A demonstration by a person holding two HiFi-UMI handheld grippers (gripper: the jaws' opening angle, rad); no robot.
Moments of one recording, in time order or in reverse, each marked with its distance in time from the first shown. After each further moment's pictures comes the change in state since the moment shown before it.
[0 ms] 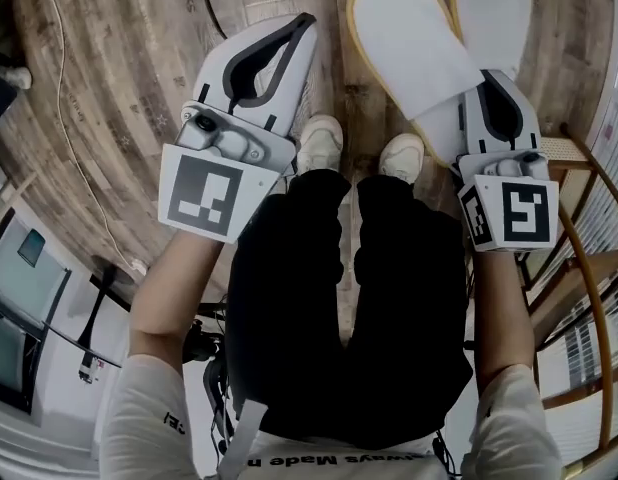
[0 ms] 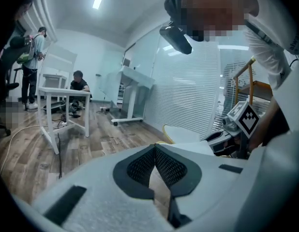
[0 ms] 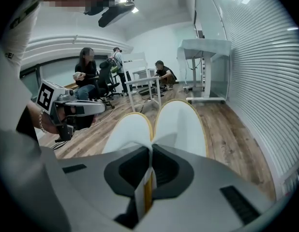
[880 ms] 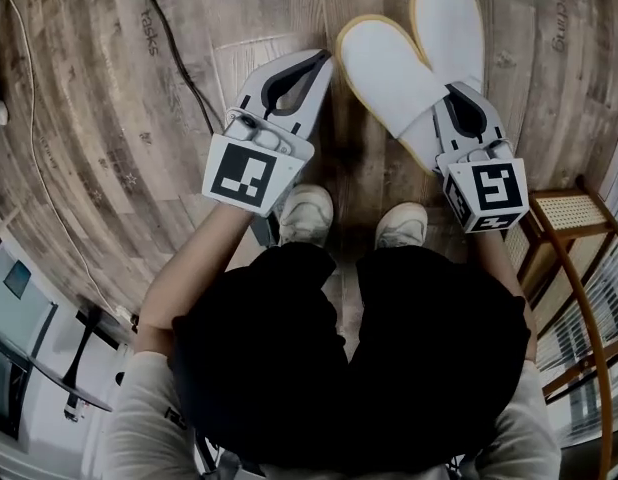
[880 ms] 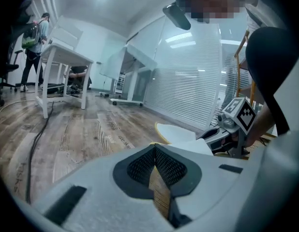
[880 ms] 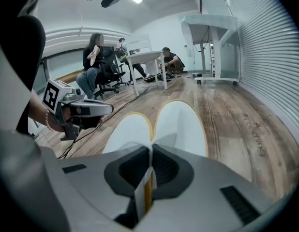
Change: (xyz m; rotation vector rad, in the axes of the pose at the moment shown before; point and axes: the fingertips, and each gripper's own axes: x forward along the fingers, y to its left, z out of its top) left arm 0.096 0.025 -0.202 -0.037 0.035 -0.021; right arm 0.137 -0.030 -0.170 -0.033 0.071 0.093
